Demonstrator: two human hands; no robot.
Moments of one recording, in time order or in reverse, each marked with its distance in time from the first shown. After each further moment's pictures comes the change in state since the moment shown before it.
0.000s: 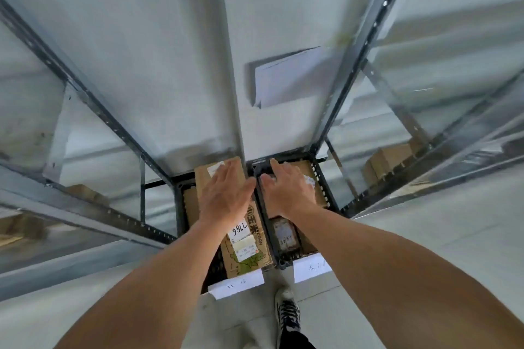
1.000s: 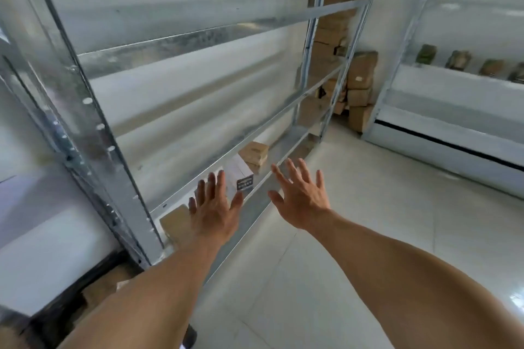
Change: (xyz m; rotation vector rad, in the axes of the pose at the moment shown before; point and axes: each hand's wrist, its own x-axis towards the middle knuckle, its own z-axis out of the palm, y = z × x) left_hand -0.135 0.534 0.223 0.089 -0.109 0.650; right_hand -0.298 0.480 -0.319 -0.260 0.567 0.398
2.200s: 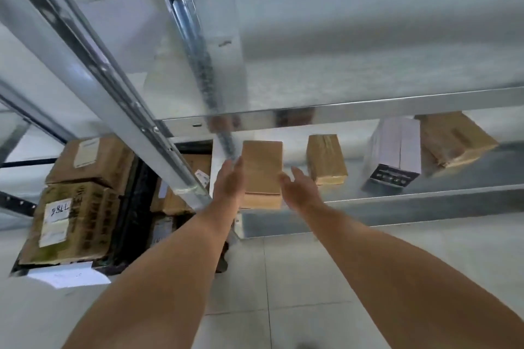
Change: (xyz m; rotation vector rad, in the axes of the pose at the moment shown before) left_hand 0.151 -0.208 0.212 -0.618 0.445 -1.101; right_hand 0.279 -0.107 0.345 0.578 -0.721 -0.283
